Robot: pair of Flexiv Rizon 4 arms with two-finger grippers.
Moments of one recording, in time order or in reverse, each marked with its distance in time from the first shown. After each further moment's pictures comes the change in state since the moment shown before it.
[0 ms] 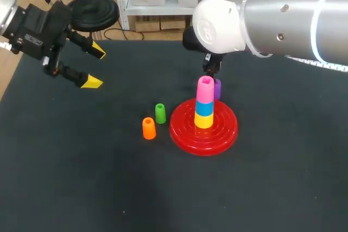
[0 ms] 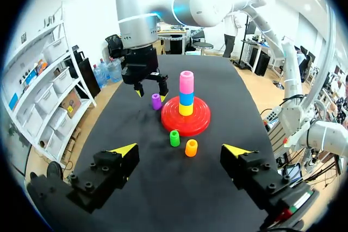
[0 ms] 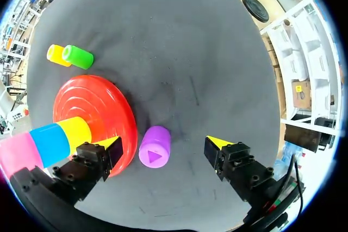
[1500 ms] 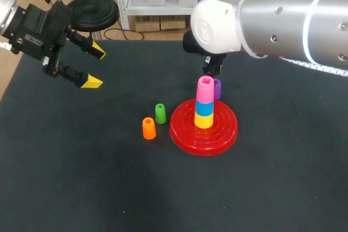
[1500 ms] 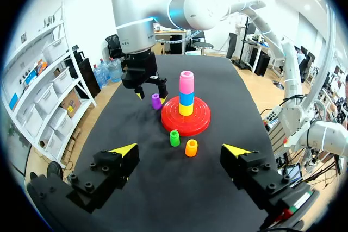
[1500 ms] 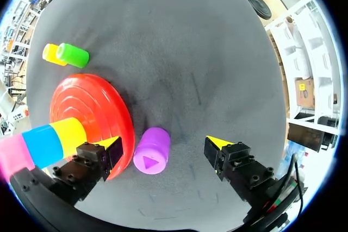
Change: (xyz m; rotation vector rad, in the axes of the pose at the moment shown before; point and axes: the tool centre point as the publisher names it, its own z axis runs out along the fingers) left arm 0.000 0.000 0.000 0.000 0.000 0.000; right arm 0.002 -0.002 0.013 -0.023 0.014 0.010
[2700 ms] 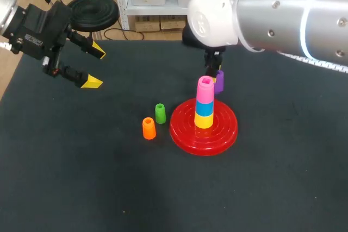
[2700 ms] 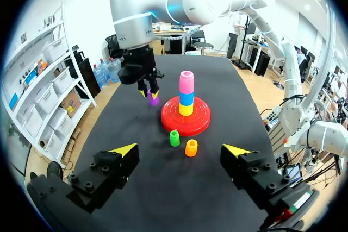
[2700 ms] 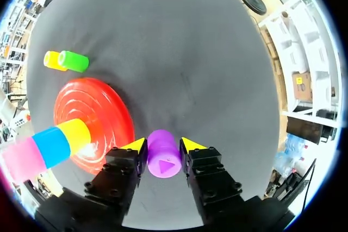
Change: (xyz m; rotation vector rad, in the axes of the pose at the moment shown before) left arm 0.000 0.000 0.000 0.000 0.000 0.000; right arm 0.003 -0.007 -0.022 0.021 0.021 0.053
